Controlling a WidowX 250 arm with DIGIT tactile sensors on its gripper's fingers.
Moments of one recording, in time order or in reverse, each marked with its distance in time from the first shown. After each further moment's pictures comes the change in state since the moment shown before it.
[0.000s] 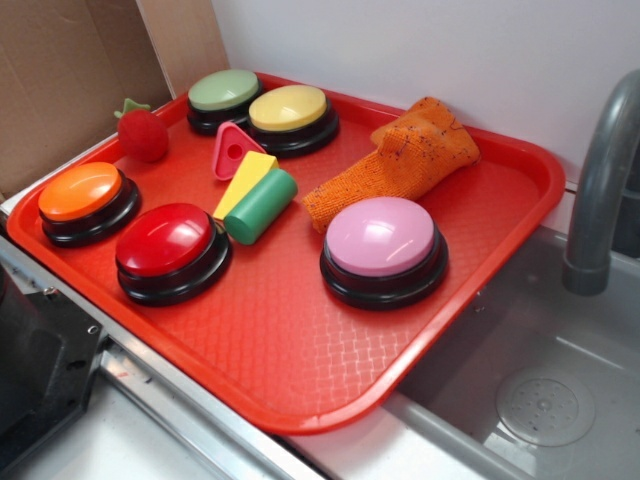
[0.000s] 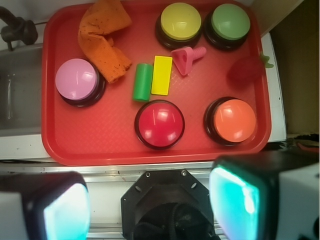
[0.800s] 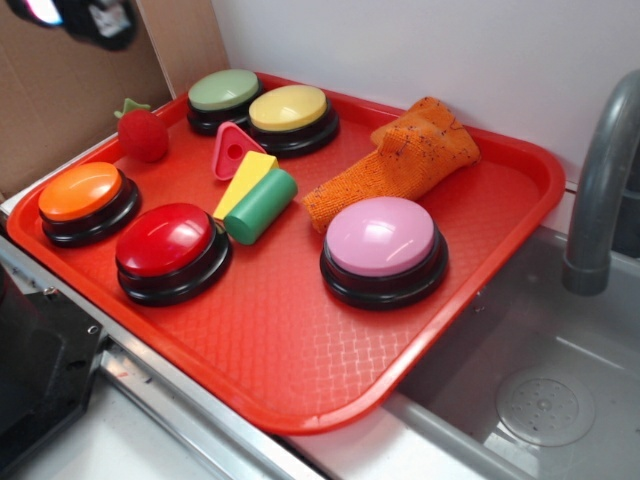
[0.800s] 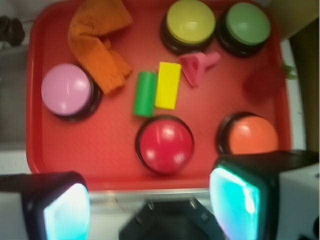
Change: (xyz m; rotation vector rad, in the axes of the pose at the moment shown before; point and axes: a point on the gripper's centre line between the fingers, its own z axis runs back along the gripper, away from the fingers) arm 0.040 -0.001 -0.057 -0.016 -0.022 0.025
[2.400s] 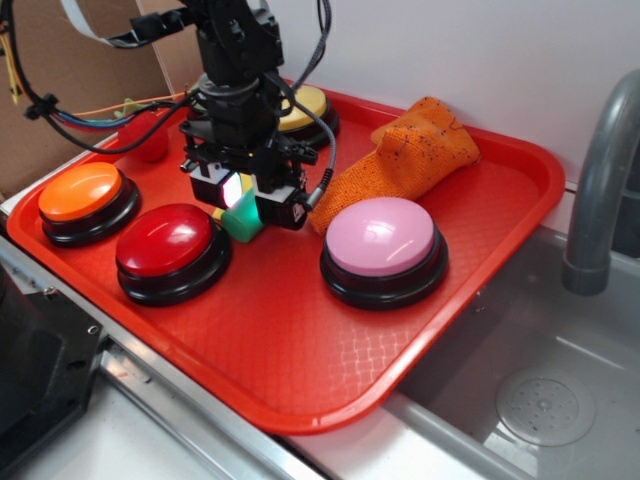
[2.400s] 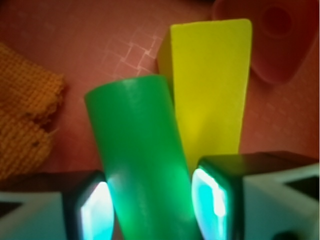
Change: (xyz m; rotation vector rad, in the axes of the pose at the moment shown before) arm 0.038 0.007 -0.171 0.171 0.138 0.254
